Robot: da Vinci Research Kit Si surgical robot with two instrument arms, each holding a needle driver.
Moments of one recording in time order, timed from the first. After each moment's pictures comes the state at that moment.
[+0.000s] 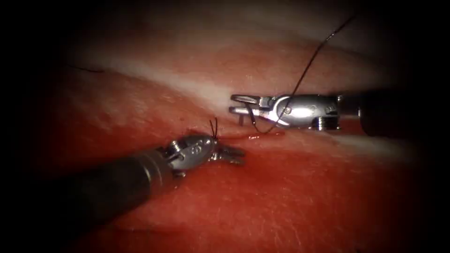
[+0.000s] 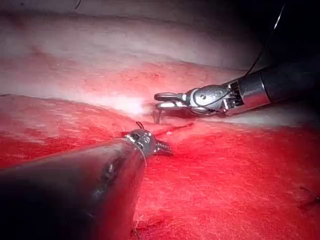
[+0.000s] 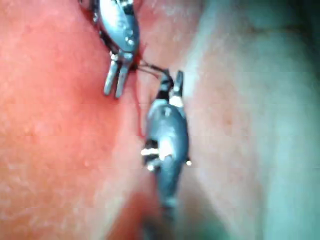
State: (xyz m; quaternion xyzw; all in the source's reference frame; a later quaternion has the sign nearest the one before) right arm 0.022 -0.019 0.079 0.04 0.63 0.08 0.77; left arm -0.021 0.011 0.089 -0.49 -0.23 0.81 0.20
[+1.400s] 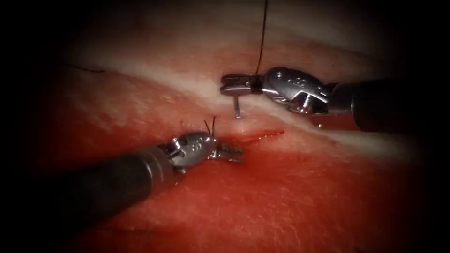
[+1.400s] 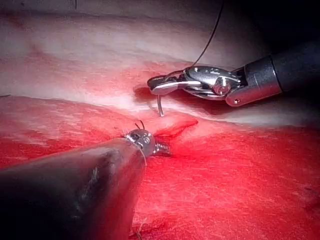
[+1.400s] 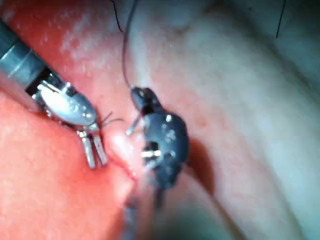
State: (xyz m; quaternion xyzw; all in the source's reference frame) right arm 0.023 -0.015 0.078 0.23 0.56 0.28 0.74; left arm -0.021 0.011 0.090 -0.48 -0.23 0.82 0.20
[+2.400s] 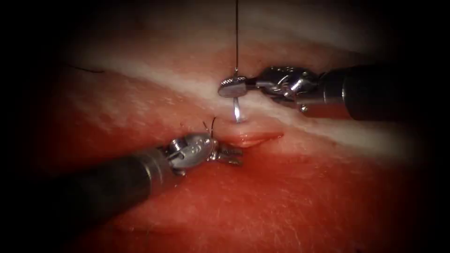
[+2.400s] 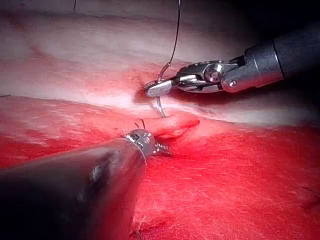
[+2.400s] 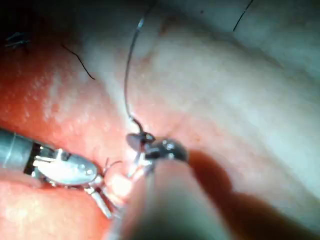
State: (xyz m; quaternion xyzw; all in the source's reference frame) right arm 0.025 -0.018 0.077 0.41 0.42 0.45 0.67; left arm -0.021 0.011 0.090 -0.48 -0.23 0.82 0.21
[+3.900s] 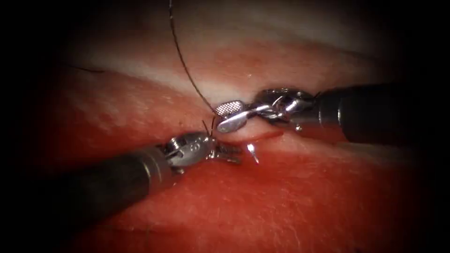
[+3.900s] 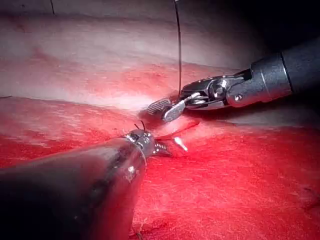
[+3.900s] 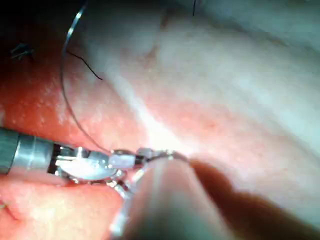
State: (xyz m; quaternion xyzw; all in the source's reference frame) right arm 0.025 -0.019 0.078 0.39 0.48 0.40 0.68; left arm -0.021 0.011 0.090 -0.48 -0.23 0.82 0.21
